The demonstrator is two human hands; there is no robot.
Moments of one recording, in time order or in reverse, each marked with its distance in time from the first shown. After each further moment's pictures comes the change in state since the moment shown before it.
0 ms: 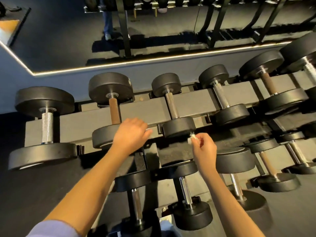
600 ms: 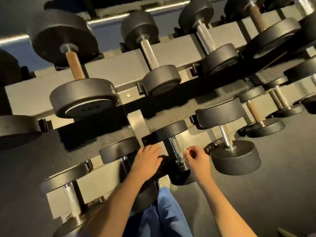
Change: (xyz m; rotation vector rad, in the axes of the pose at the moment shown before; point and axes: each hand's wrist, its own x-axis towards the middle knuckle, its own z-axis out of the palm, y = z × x) left_hand -0.115 0.121 0.183 -0.278 -0.378 0.171; right_hand -0.143 0.132 -0.001 -0.205 -0.105 0.318
